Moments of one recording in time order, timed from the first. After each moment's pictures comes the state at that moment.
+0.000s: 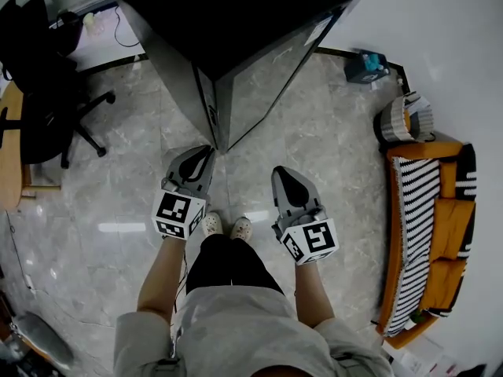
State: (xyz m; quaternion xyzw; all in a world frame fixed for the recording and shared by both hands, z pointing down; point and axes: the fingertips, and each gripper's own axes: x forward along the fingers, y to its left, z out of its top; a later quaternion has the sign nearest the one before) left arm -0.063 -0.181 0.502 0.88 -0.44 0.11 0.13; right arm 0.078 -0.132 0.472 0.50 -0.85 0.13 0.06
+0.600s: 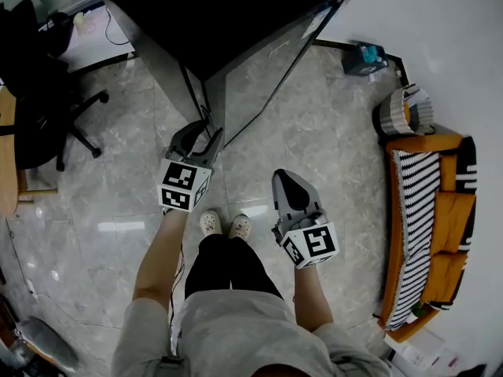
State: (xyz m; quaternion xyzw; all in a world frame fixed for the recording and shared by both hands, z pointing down) left arm -0.043 -0.240 0.539 0.88 -0.43 0.15 0.14; right arm 0.089 -0.130 0.492 0.52 -0.84 0.14 0.07
